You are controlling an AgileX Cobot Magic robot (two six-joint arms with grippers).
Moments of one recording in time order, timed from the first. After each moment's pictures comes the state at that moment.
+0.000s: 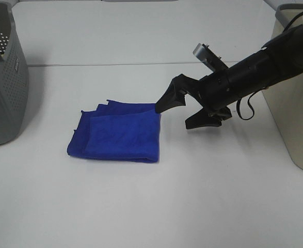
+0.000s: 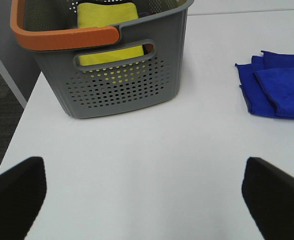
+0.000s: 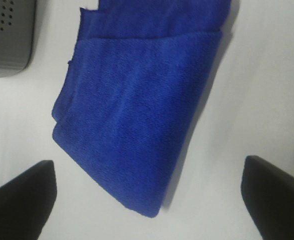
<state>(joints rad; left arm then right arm) 0.06 -0.01 -0.50 0.00 1.05 0.08 0.26 2.08 -1.19 1.12 0.72 -0.82</state>
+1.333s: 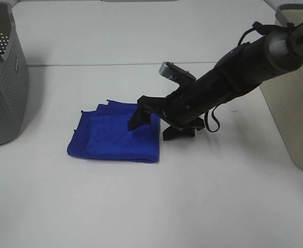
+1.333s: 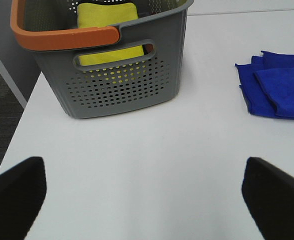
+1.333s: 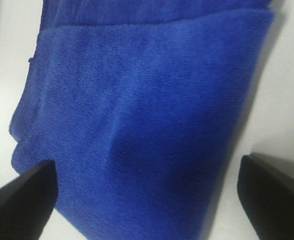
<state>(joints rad) 0.06 -0.01 -0.50 0.00 1.05 0.08 0.48 2.16 -1.24 1.07 0.48 -0.67</state>
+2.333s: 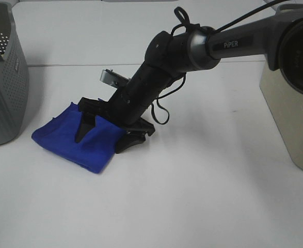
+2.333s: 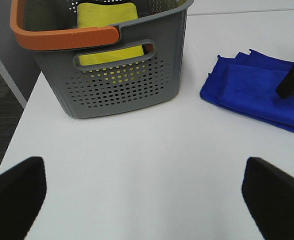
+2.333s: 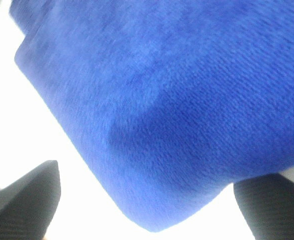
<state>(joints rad) 0.06 -0.01 -0.50 0.00 1.05 0.08 0.65 2.41 -1.73 0.76 0.82 -0.12</state>
